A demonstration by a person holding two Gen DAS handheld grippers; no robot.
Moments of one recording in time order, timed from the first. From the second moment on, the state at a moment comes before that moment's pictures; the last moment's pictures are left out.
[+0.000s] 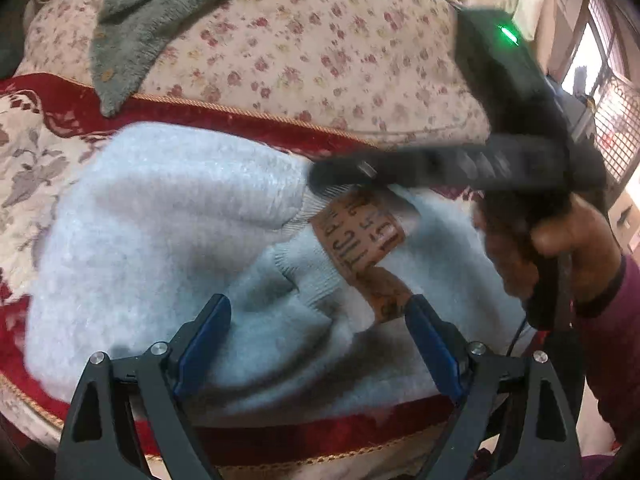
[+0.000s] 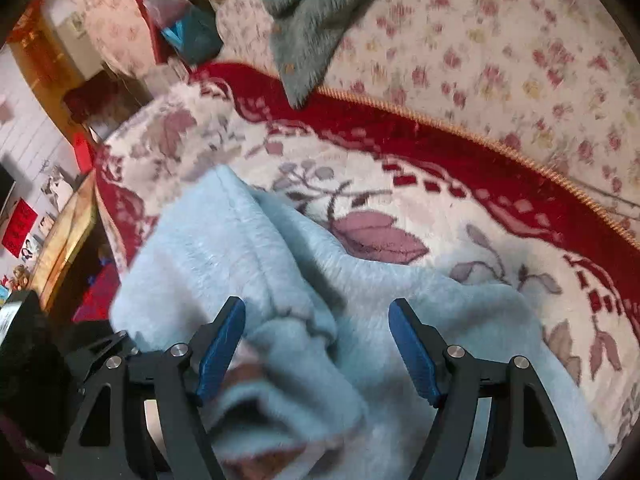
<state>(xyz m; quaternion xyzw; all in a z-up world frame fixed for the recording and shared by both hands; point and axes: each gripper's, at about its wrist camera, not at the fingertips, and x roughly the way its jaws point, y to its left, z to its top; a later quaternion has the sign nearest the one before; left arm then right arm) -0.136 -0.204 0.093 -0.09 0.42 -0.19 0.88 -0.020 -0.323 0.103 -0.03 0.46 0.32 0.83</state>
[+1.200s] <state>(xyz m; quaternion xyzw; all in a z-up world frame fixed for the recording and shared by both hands) -0.121 -0.241 0.107 -0.05 0.40 -0.14 0.90 -0.130 -0.440 0.098 0.08 0.45 0.22 0.86</state>
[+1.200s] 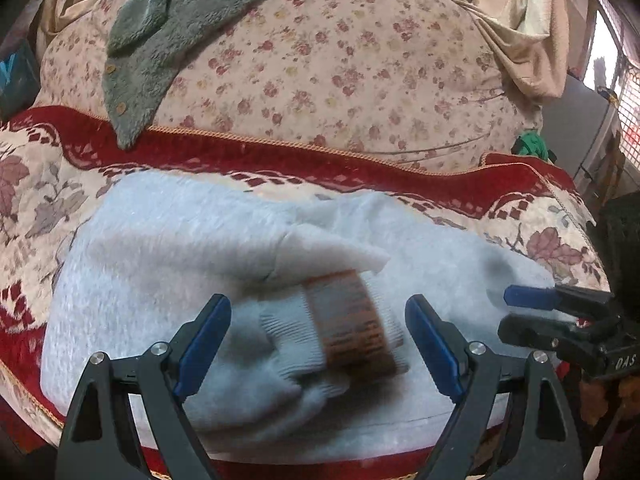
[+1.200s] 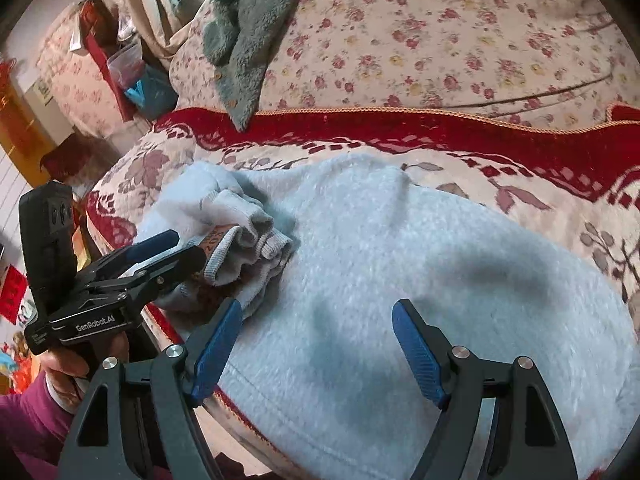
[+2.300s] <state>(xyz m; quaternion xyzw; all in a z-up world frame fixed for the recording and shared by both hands) -0.039 -0.410 0.093 0.04 0.47 -0.38 0.79 -0.236 -0.593 0.004 0.43 0.38 0.12 0.81</state>
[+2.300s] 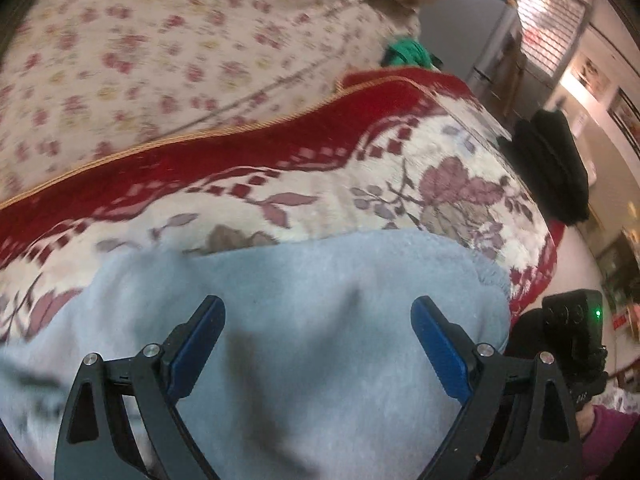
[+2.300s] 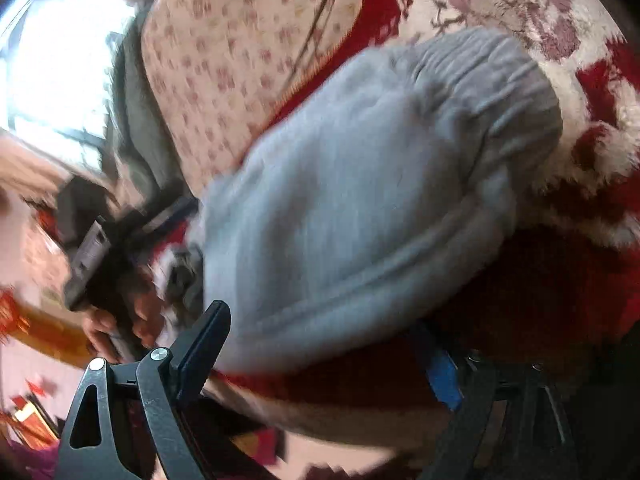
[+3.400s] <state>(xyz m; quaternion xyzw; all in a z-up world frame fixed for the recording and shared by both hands) -0.006 -0.549 0.041 0.22 0.53 -0.58 0.58 -0.212 -0.595 0.009 0.40 0.32 0.17 0.84</state>
